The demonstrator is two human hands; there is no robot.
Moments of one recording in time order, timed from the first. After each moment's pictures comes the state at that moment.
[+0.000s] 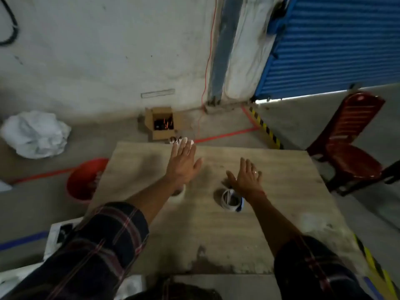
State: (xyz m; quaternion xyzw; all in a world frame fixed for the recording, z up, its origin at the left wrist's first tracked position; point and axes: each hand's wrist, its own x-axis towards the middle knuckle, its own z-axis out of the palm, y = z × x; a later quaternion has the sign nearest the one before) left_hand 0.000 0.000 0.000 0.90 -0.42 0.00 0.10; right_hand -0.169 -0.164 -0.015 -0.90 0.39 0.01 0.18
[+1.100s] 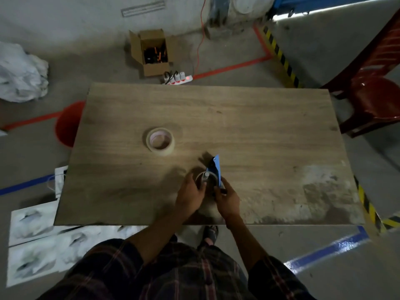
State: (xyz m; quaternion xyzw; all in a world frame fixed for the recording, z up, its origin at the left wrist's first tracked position) left_hand -0.175 0.020 -0.135 0.89 -0.12 -0.35 0.26; right_hand -0.274 -0.067 -0.141 -0.69 0.50 -0.01 0.52
